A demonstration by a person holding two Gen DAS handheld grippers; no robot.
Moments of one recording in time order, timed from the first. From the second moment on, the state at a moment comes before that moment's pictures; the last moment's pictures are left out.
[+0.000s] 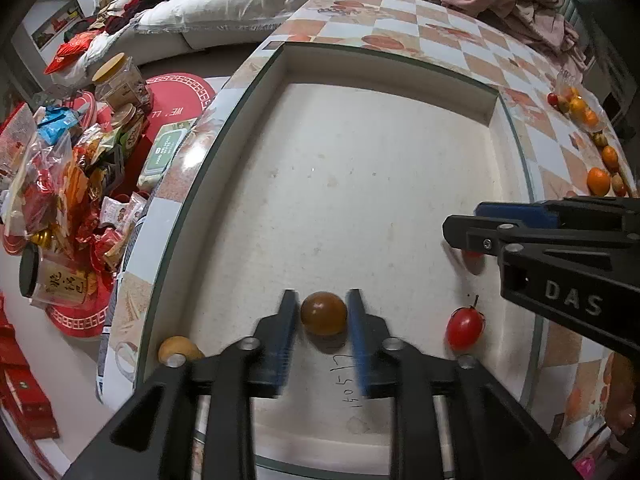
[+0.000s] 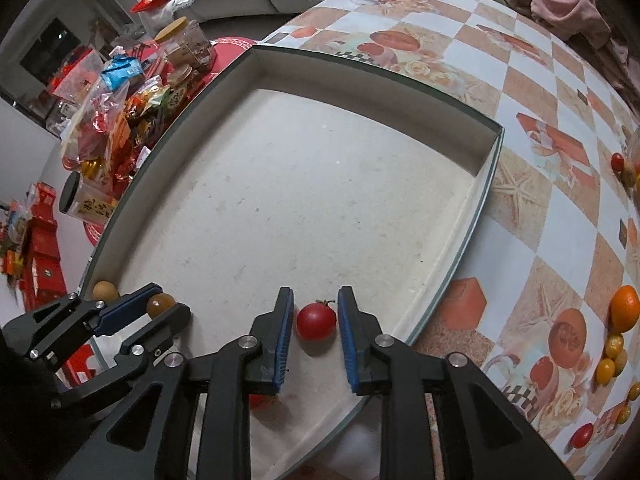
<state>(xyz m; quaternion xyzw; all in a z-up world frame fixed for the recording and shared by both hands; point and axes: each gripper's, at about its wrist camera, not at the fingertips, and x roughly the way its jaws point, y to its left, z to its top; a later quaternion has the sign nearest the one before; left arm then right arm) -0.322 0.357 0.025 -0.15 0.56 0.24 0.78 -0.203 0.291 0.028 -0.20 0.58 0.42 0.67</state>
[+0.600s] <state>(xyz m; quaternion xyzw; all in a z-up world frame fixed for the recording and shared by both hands) -0.305 0.333 0.051 -0.11 0.56 0.23 0.79 -0.180 0.246 0.079 -0.11 0.56 0.41 0.71</state>
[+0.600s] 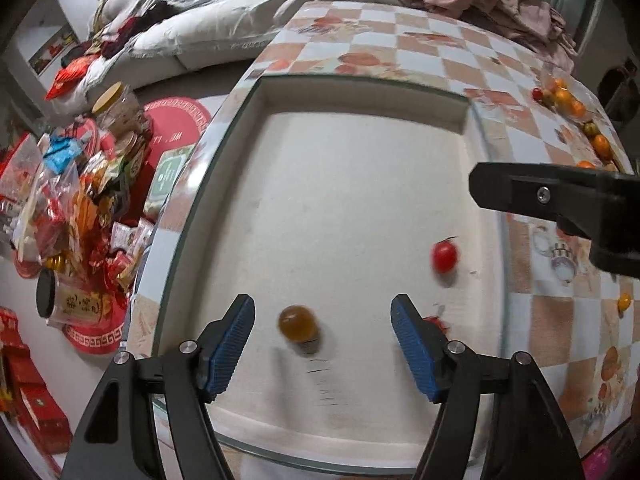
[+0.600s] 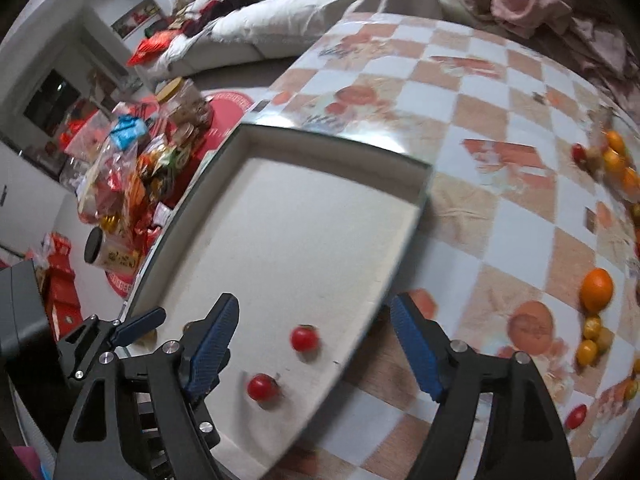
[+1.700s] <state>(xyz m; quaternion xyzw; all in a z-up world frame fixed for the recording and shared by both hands) -0.164 0.106 0.052 -0.06 0.58 0.01 0.81 -0.091 -0.067 0.048 -0.03 0.62 0.13 0.77</state>
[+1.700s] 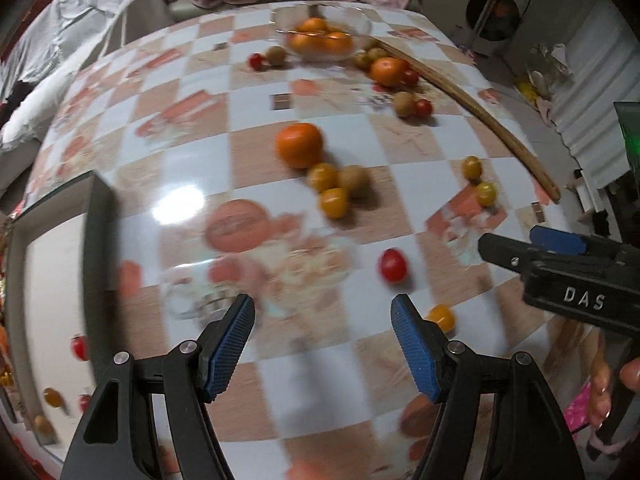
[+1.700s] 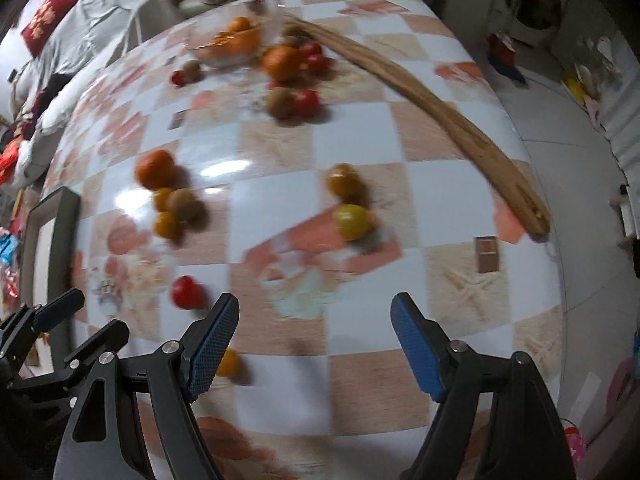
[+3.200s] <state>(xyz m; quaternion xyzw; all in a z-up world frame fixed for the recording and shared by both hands) -0.151 0.105 0.047 -0.10 0.58 0.00 0.81 -0.079 -0.046 0.051 -0.04 0.60 0.20 0.77</state>
